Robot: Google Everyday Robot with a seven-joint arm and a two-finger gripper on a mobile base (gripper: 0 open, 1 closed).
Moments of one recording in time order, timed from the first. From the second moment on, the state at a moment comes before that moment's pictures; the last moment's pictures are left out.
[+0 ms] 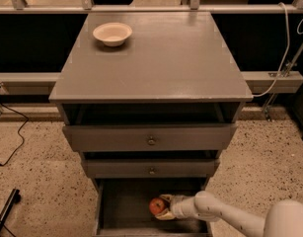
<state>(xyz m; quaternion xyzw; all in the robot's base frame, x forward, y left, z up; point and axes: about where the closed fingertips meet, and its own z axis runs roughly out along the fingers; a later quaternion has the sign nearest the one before) 0.521 -0.056 0.182 -0.57 0.71 0.22 0.36</state>
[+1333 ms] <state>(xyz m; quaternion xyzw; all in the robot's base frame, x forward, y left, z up) 0.525 -0.045 0.159 -0.59 0.70 0.23 0.34</state>
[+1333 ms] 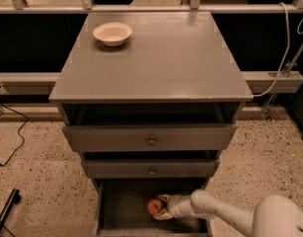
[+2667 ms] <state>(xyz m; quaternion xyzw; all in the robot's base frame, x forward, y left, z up) 0.524 -0.055 0.165 -0.56 0.70 0.25 0.37</state>
